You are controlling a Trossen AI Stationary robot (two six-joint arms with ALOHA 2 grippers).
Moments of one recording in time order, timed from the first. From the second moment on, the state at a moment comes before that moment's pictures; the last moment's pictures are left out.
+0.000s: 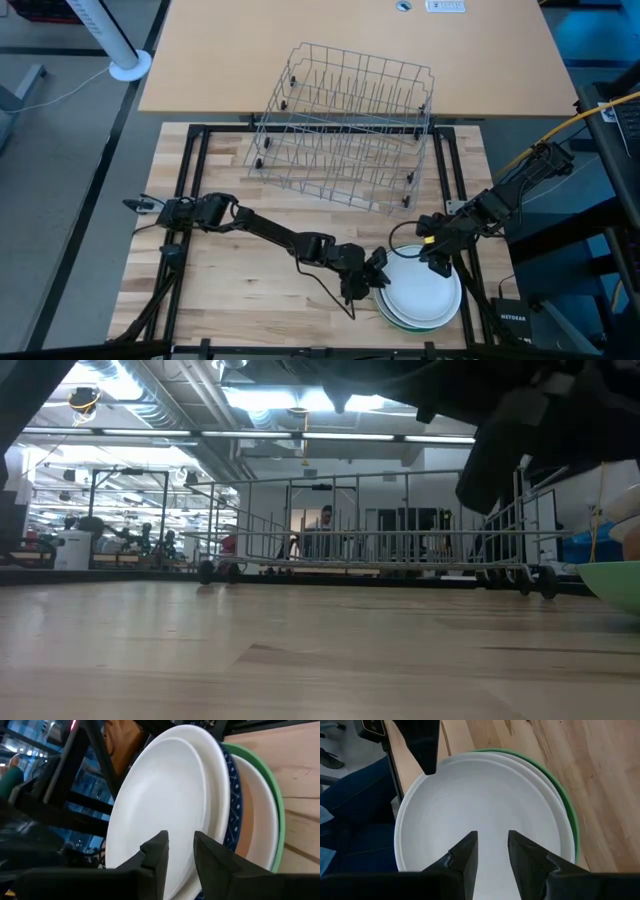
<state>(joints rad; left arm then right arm) -0.27 2.35 1.79 0.17 0.02 1.02 0.63 0.92 0.86 -0.98 -0.02 1.01</state>
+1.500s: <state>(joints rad) -0.23 2.39 1.79 0.16 0.11 1.09 0.63 0.92 0.86 -0.97 -0.01 1.01</state>
